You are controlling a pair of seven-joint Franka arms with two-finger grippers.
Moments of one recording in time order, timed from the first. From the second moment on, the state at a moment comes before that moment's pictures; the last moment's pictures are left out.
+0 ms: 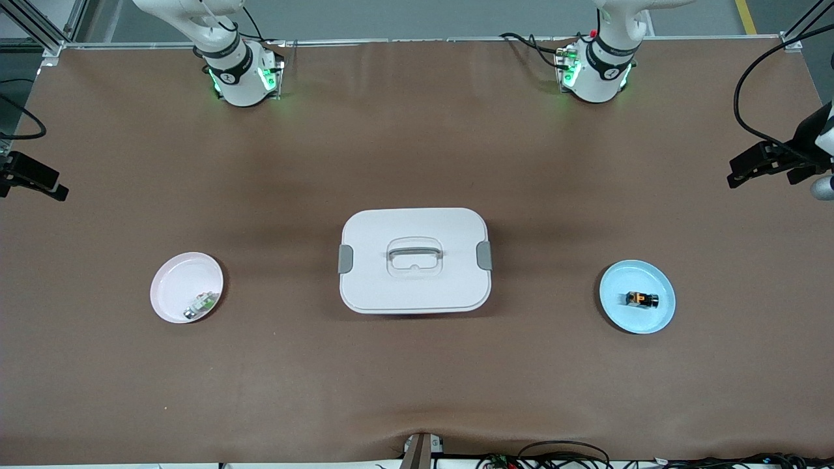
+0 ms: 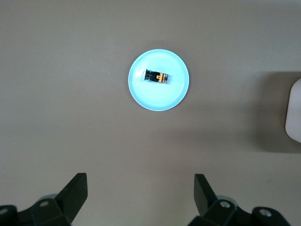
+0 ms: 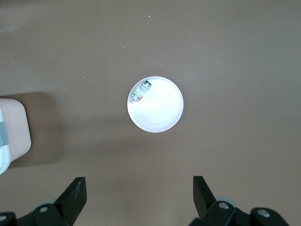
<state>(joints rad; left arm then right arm) 0.06 0.01 -0.06 -1.59 0.03 1.59 -0.04 -0.01 0.10 -0.09 -1.39 0.03 1.52 -0.01</state>
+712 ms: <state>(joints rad) 0.06 0.08 -0.06 -1.59 0.03 1.59 -0.04 -0.01 0.10 -0.09 -1.40 0.03 1.48 -0.01</state>
